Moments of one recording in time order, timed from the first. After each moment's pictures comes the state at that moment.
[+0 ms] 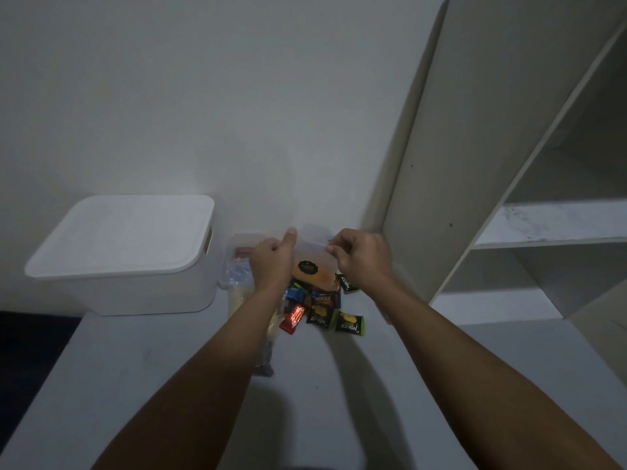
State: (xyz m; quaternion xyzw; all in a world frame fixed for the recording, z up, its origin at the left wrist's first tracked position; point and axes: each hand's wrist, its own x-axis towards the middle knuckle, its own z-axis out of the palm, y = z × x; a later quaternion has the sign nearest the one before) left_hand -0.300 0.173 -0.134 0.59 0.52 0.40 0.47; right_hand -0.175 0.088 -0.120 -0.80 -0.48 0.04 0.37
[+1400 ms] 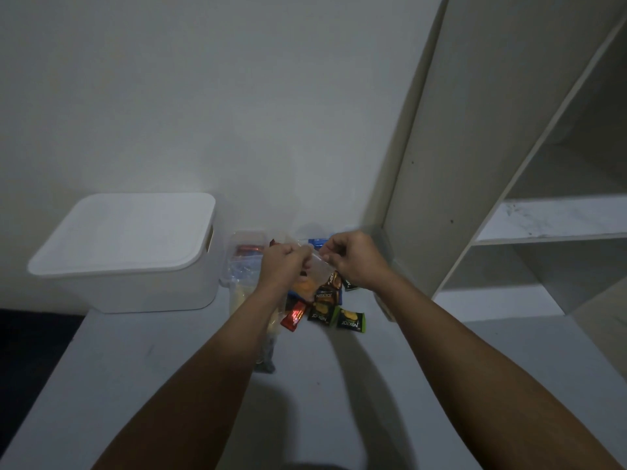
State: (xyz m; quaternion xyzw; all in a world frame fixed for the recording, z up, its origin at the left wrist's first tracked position) left_hand -0.305 0.166 -0.136 0.60 0.46 0.29 0.59; right_hand -0.170 0.094 -0.129 -0.74 -0.53 0.20 0.36
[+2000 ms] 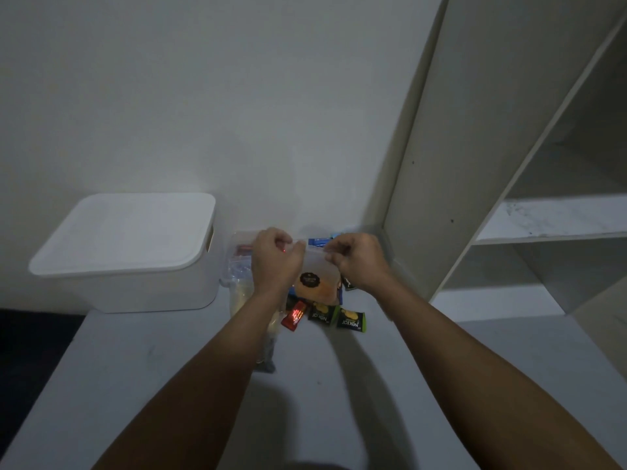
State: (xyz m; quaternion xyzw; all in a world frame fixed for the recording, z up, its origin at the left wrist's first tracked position) left_hand -0.309 0.168 -0.135 0.69 0.47 0.39 0.39; right_hand -0.174 0.089 -0.130 -0.77 -0.49 0.14 0.39
